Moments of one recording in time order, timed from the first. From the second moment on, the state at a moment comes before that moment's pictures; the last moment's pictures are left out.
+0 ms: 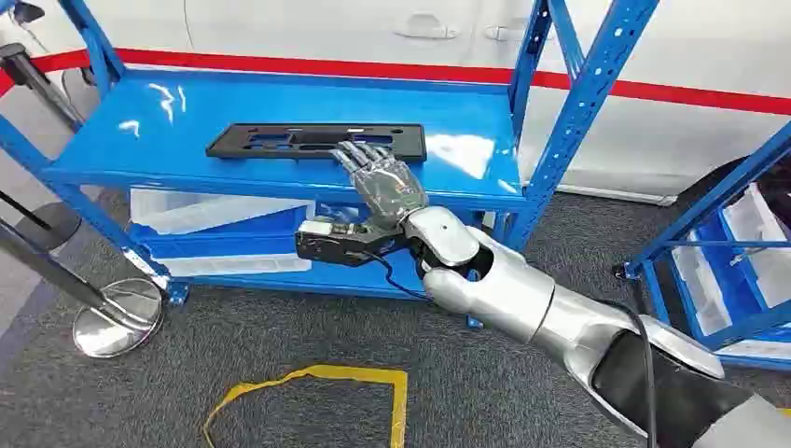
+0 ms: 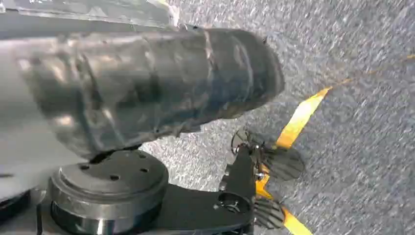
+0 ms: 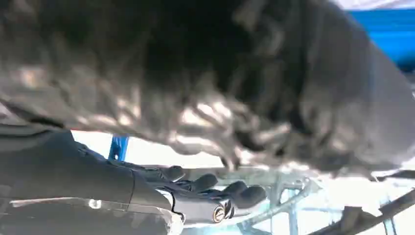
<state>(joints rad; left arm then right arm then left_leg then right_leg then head) -0.10 0.12 -0.79 -0.18 1.15 0.55 -0.18 -0.83 -0.25 1.02 -1.05 0.75 0.09 0.21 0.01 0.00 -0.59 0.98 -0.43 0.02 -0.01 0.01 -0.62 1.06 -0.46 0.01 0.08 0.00</state>
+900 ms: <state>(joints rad) -0.10 0.11 -0.79 -0.18 1.15 0.54 -0.18 -0.85 -0.22 1.02 -1.06 0.79 0.11 0.17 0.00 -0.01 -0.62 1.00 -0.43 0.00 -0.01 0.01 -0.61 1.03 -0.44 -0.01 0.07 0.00</state>
